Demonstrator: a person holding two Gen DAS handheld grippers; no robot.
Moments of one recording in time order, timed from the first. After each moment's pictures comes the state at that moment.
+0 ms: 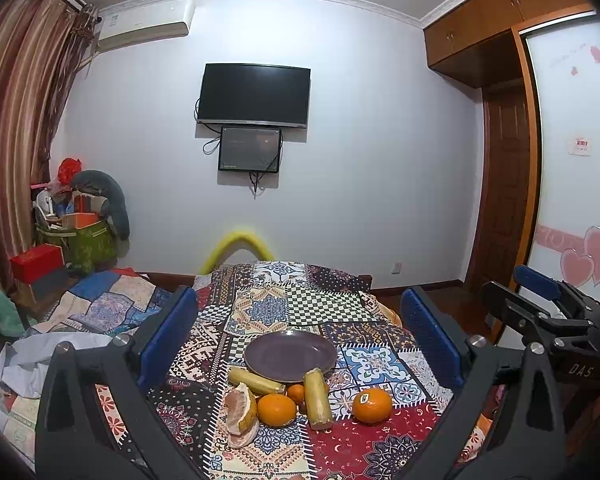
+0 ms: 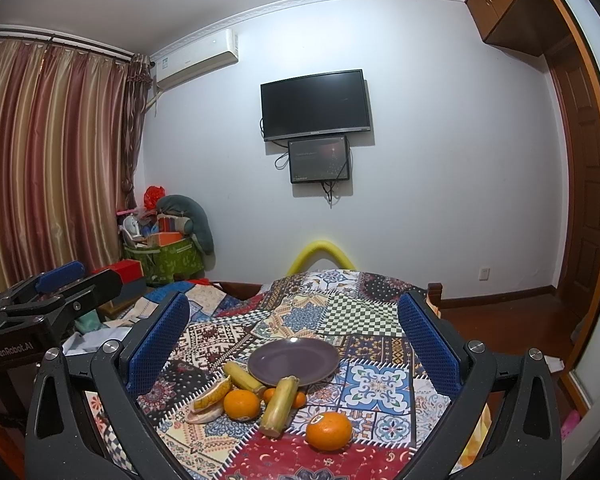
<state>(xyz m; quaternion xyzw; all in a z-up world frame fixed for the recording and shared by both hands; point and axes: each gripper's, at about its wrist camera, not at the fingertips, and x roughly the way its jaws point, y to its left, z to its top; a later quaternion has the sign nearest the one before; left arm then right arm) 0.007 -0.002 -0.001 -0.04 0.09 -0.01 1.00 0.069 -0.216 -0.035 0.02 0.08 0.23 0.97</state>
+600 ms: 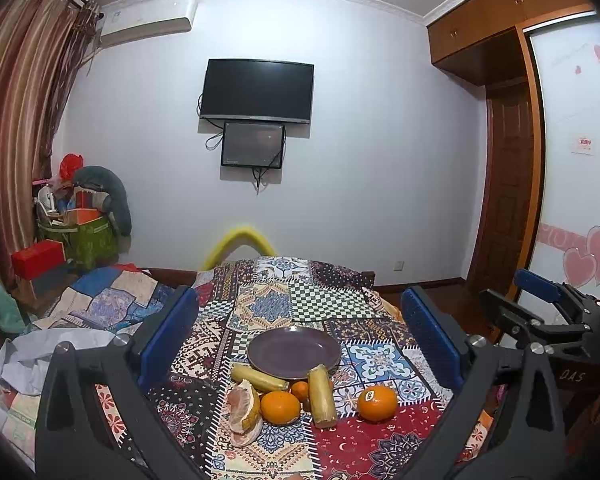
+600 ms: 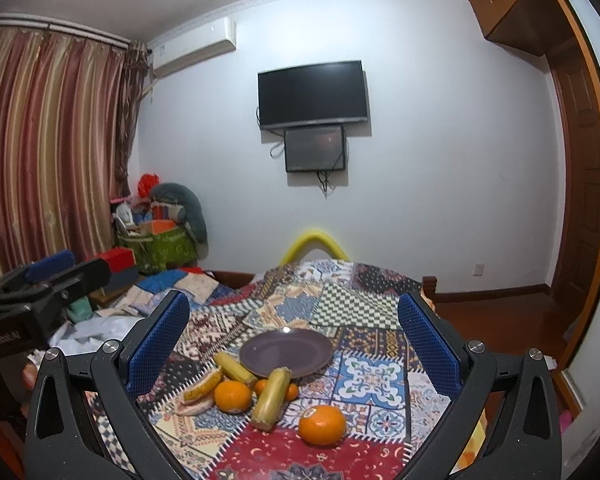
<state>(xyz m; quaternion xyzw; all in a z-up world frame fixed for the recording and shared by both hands) 0.009 0.002 -0.007 -0.04 0.10 0.00 0.99 0.080 -0.208 -0.045 0.00 0.10 0.22 0.97</state>
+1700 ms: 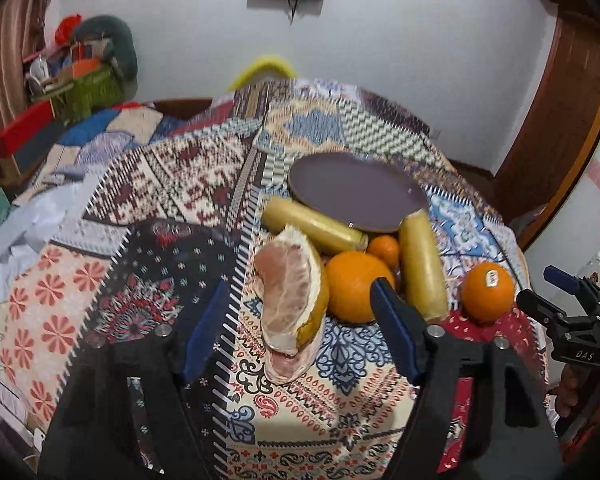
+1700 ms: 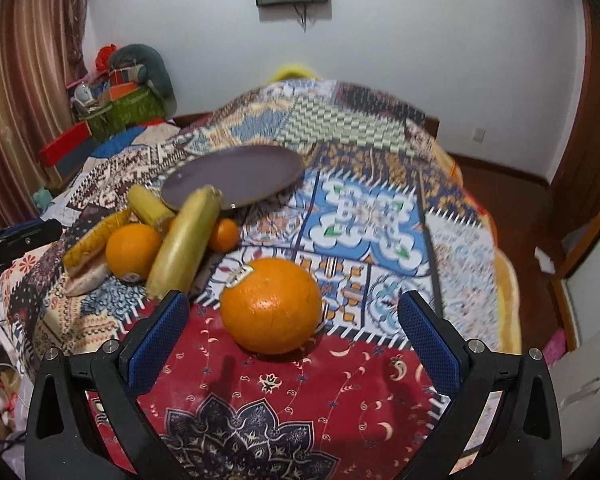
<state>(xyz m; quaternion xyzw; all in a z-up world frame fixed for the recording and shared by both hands) 0.147 0.072 -0.189 -0.09 0.39 0.02 0.92 0.195 -0.205 -0.205 -0.04 0.38 0.19 0.91</state>
